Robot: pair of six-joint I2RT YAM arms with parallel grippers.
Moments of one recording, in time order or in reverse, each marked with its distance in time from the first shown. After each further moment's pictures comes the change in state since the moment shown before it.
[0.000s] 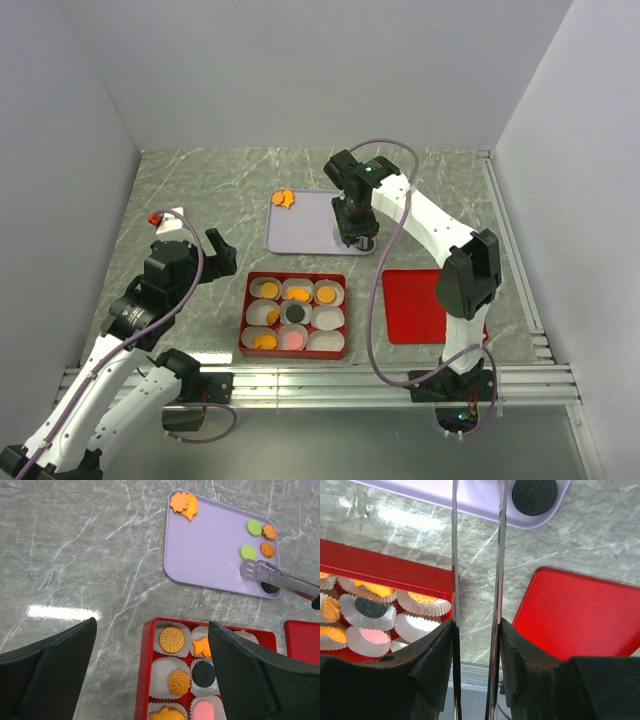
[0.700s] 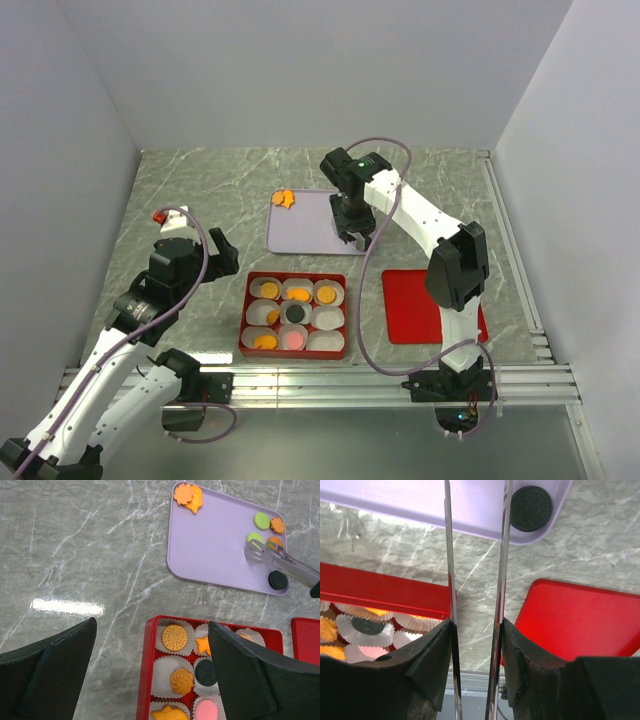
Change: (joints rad) left arm 0.000 0.037 0.000 0.000 0.001 0.002; right arm -0.010 0.101 0.082 -0.018 0.025 0.011
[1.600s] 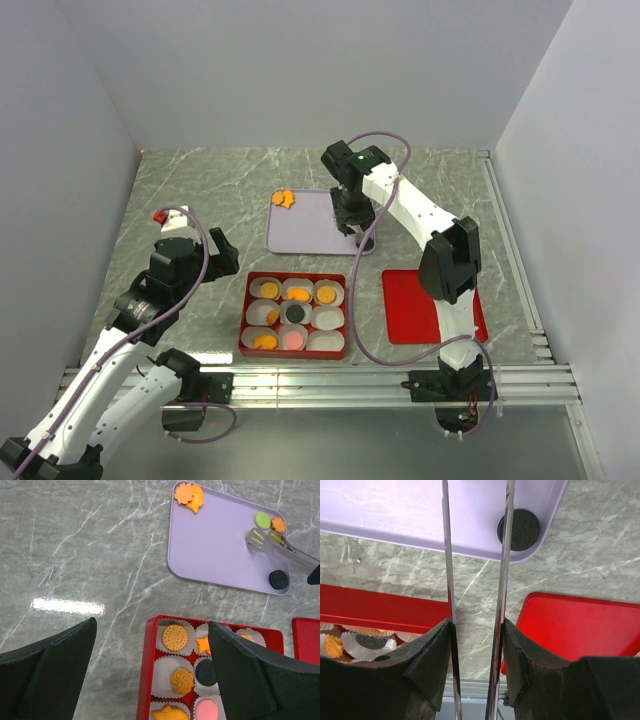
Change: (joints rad) left arm 0.000 0.003 0.000 0.000 0.000 0.000; right arm -0.035 0.077 0.101 -0.021 0.008 -0.002
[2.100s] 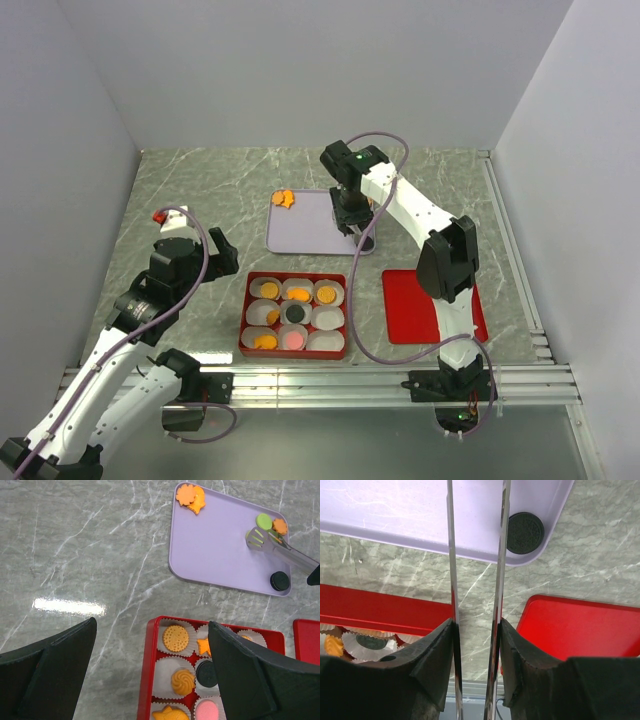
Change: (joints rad) left arm 0.000 -0.001 0.000 0.000 -0.008 -0.002; right arm 0.000 0.019 0.019 -0.002 -0.011 -0.012
